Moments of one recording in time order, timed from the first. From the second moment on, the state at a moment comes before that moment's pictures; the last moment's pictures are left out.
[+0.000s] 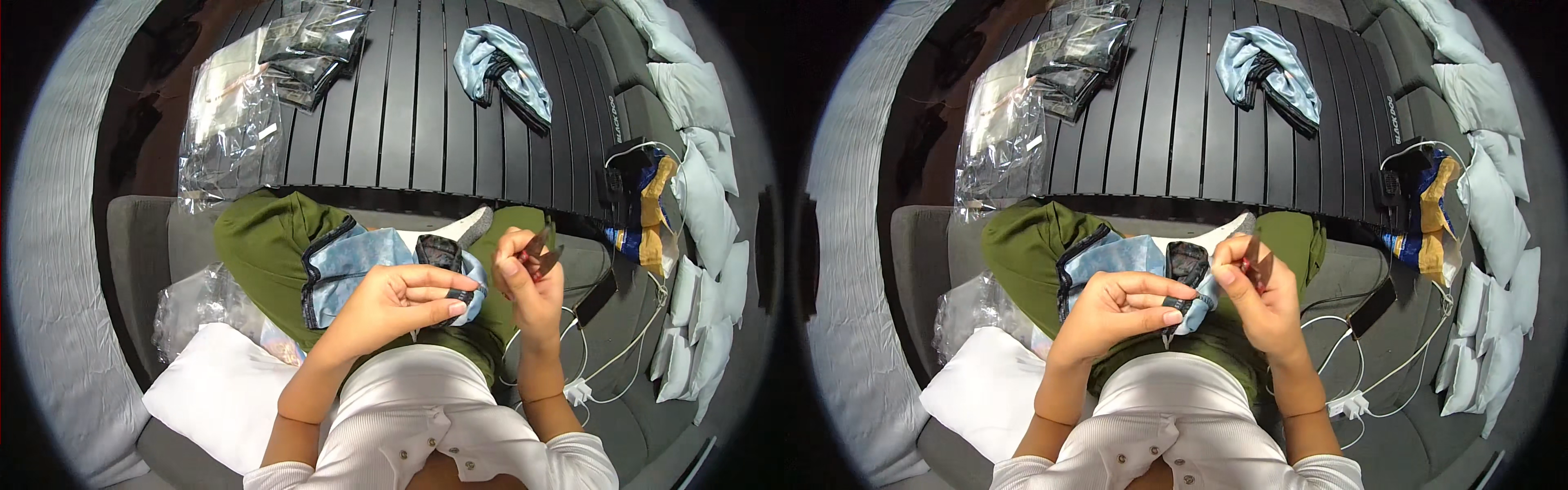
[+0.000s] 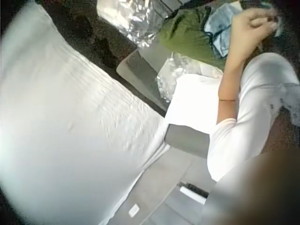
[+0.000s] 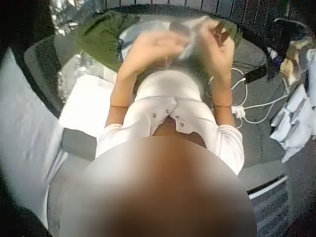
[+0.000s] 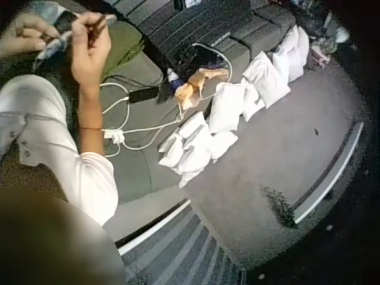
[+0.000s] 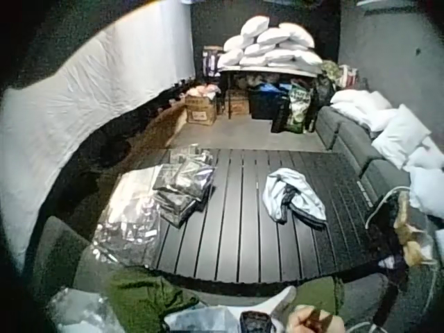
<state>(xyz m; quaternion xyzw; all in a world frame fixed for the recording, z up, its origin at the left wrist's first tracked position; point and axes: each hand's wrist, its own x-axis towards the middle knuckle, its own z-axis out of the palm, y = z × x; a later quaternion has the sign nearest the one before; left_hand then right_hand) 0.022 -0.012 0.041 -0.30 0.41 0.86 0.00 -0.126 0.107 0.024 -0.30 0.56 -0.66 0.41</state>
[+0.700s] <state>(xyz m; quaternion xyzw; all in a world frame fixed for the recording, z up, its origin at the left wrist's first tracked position) 0.029 -0.015 0.033 -0.27 0.41 0.86 -0.09 -0.208 0.114 0.008 -0.20 0.59 -0.73 0.27</state>
